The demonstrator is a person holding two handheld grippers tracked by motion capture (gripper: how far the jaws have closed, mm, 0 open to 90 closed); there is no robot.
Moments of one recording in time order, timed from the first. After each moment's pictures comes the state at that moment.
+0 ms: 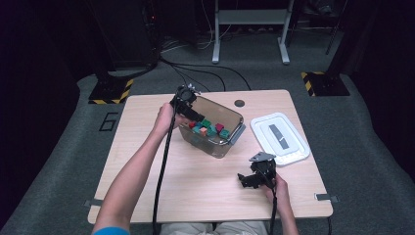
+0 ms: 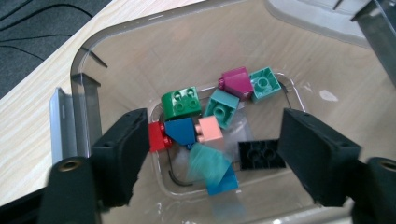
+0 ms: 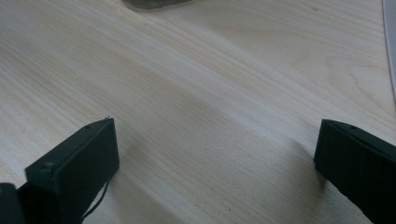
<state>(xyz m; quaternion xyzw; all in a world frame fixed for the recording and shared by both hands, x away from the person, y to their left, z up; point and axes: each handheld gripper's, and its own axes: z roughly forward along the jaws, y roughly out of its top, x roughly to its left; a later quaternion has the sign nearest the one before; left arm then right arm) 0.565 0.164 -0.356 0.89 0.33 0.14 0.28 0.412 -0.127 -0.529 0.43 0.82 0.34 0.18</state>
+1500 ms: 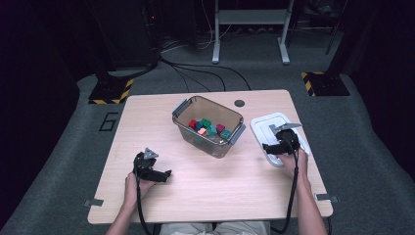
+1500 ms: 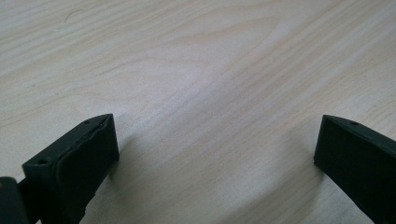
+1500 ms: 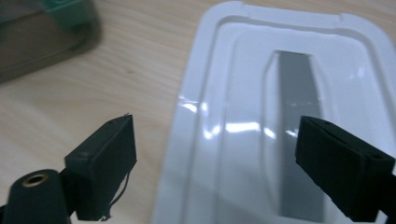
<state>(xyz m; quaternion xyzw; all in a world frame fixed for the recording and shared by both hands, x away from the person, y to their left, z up) 0.427 0.295 -0.525 0.82 0.45 0.17 0.31 0.495 -0.211 -0.484 0.49 0.78 0.32 0.21</state>
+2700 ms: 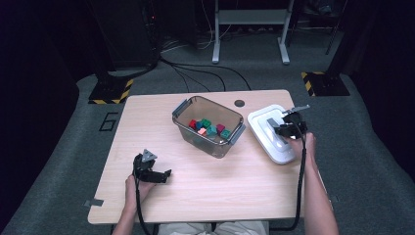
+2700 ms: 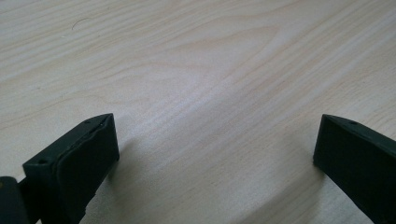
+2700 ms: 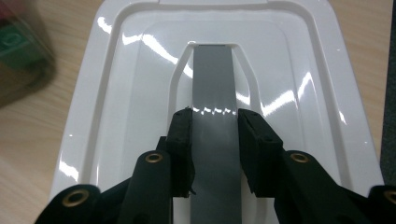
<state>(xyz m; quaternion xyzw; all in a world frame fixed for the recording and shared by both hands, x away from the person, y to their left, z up) 0.423 0.297 -0.531 0.80 0.45 0.19 0.34 0.538 -0.236 -0.452 0.51 0.78 0.30 0.20</state>
